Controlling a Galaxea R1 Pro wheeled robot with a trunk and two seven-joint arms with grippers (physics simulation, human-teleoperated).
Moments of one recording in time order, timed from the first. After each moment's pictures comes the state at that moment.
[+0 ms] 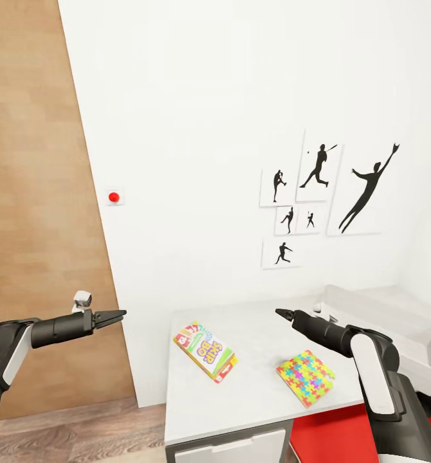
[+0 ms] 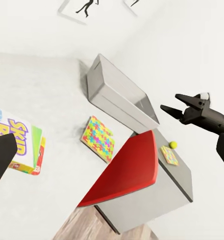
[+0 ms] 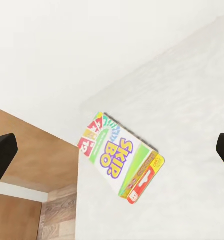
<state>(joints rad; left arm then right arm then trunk) -0.60 0.40 0.18 -1.01 0.23 0.92 -1.34 -0.41 -0.03 -0.20 -1.52 -0.66 1.01 0.00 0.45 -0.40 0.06</state>
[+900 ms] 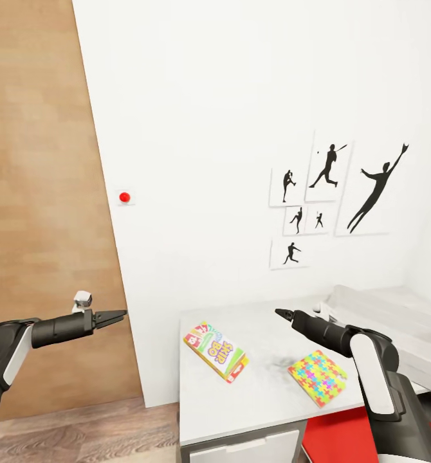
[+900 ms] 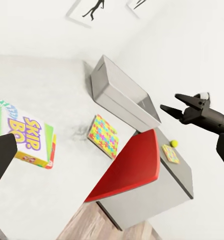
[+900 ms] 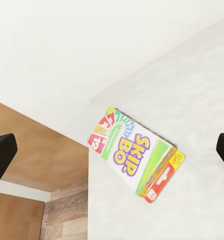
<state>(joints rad) -0.60 0.40 0.18 -1.01 0.23 0.92 -1.34 -0.41 -0.03 -0.20 -1.52 -0.66 1.01 0.00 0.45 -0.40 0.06</state>
